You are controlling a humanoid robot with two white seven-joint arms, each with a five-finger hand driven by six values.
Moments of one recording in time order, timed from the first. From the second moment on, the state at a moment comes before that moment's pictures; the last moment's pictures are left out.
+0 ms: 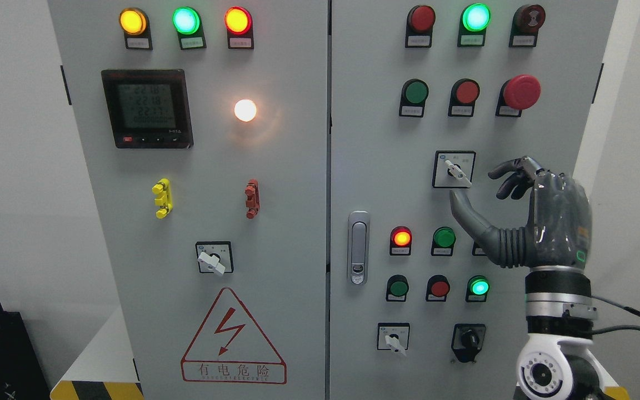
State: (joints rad) left arm 0.06 -0.08 0.00 0.00 0.04 -0.09 0.09; right arm -0.64 -0.06 0.08 -1.86 0.84 0.29 -0.11
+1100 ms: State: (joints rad) left arm 0.06 -0.08 0.00 0.00 0.04 -0.09 0.09; right arm -0.67 -0.05 0.10 -1.83 0.84 0.32 -0.11
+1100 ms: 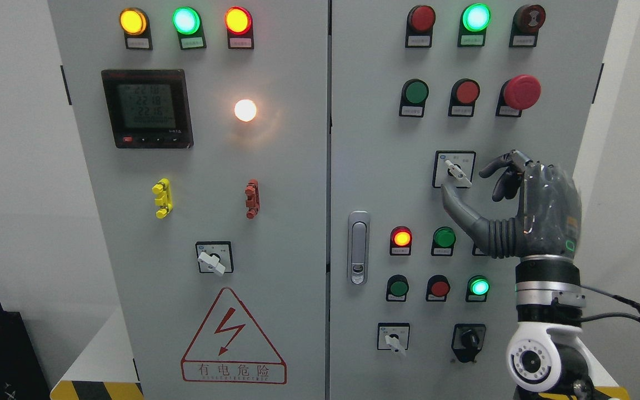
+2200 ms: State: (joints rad) left arm 0.06 -0.08 0.00 0.00 0.04 -0.09 0.09; right arm -0.69 -0.05 0.11 -1.81 0.84 0.34 -0.11
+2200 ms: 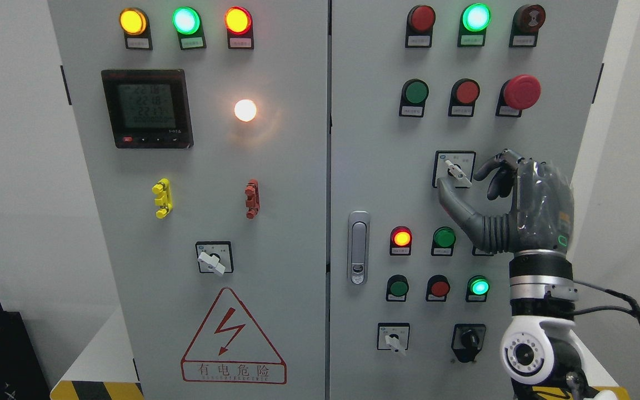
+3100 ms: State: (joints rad) left arm 0.06 -0.08 0.00 0.00 0.04 -0.09 0.09; right arm -0.71 -0.05 0.13 -1.79 0.84 0.35 -0.11
